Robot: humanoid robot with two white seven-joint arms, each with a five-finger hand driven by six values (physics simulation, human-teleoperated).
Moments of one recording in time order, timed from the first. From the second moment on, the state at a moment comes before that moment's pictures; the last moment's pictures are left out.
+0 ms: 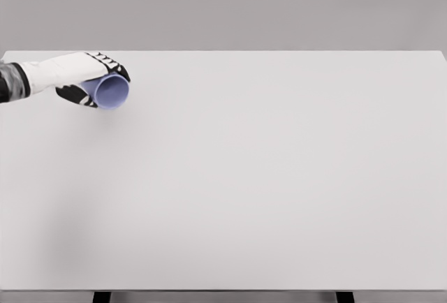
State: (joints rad) left arm -0.73 0.66 -0.46 -1.14 -0.47 -0.61 -0.61; right arm 0.00 0.00 -0.19 0.05 -0.05 -0.07 0.10
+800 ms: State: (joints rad) left arm -0.64 0.75 -0.46 -1.16 0.23 -0.61 -0.61; right arm 0.00 0.00 -0.19 0.05 -0.05 -0.07 0.10
